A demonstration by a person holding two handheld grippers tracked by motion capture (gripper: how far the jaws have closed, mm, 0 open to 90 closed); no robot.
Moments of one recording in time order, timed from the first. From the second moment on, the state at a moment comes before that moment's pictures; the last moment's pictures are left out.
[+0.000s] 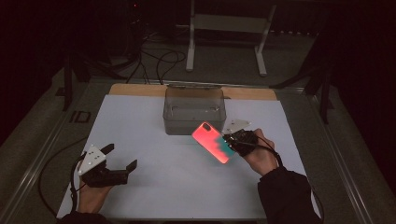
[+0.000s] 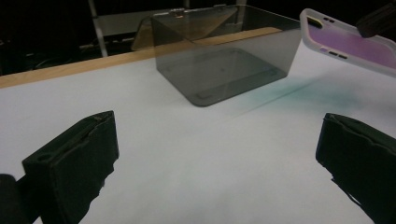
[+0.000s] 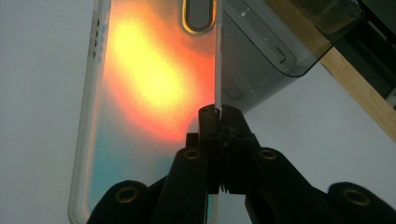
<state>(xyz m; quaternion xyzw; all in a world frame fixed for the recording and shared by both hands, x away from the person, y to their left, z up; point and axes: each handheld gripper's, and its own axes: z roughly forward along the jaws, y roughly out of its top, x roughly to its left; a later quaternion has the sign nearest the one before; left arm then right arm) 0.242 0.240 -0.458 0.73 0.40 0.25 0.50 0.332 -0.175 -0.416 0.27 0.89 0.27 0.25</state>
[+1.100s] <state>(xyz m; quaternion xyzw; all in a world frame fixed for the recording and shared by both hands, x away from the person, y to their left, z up) 0.268 0.210 -0.447 0.76 0.37 0.20 0.49 0.319 -0.146 -0.411 0.21 0.90 0.27 0.26</state>
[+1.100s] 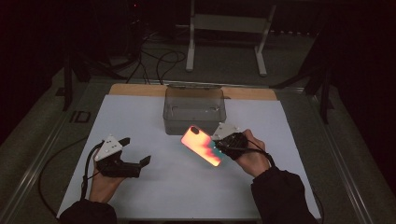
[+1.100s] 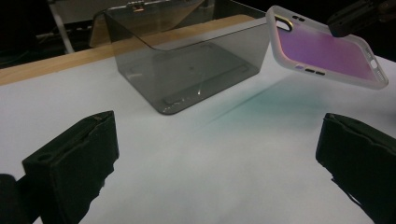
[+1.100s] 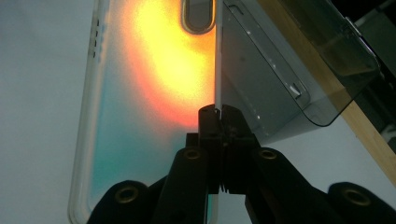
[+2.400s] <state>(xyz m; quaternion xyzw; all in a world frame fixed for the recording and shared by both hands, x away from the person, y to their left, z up) 0.308 0.169 -0.434 0.79 0.34 0.11 0.49 0.311 -0.133 -0.409 0.18 0.90 0.30 0.27</state>
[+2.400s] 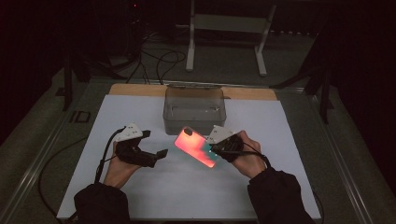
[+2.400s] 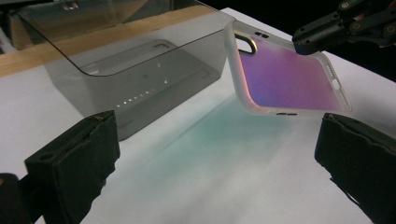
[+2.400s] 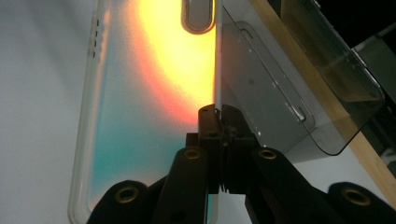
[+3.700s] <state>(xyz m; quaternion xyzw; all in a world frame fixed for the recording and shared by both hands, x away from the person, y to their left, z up) 0.348 0.122 -0.444 0.80 0.32 -0.06 0.50 0.302 -0.125 -0.406 0.14 0.90 0.31 0.28</state>
